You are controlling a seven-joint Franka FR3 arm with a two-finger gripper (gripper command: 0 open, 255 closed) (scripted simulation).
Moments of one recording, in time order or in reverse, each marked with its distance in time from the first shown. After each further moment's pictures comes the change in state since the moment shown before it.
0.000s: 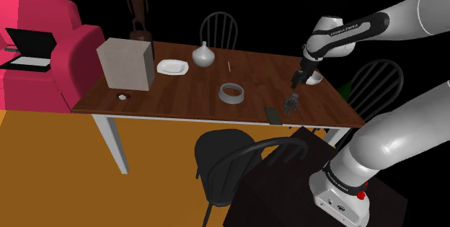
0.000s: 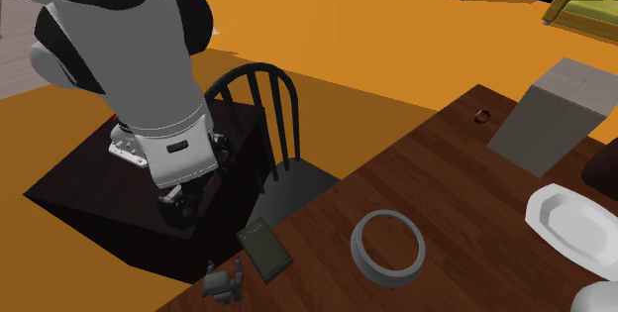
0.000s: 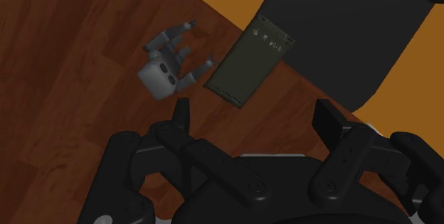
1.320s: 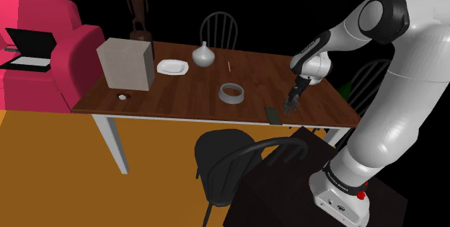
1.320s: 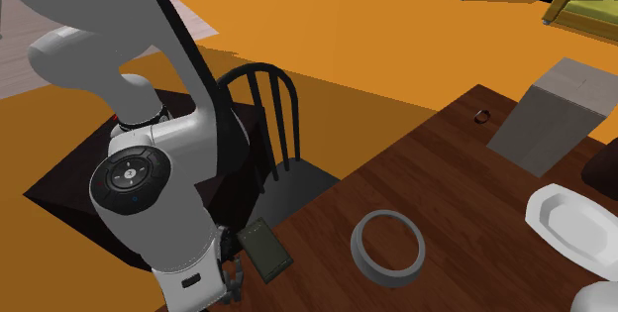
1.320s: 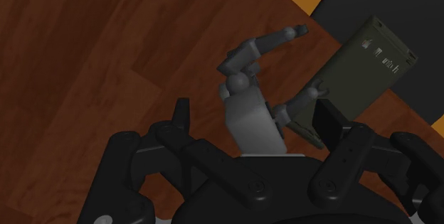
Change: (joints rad) arm -0.061 0.538 -0.057 0.155 0.368 0.319 -0.424
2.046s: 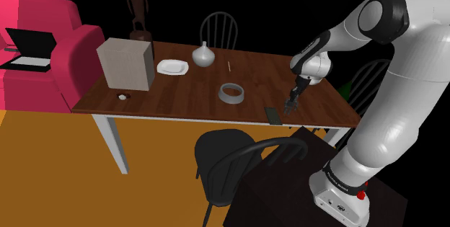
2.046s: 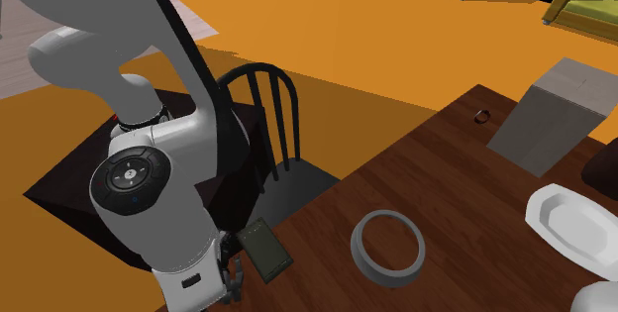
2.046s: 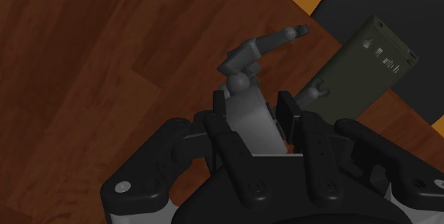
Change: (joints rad) arm -0.001 0.002 0.001 0.000 0.002 0.002 -0.002
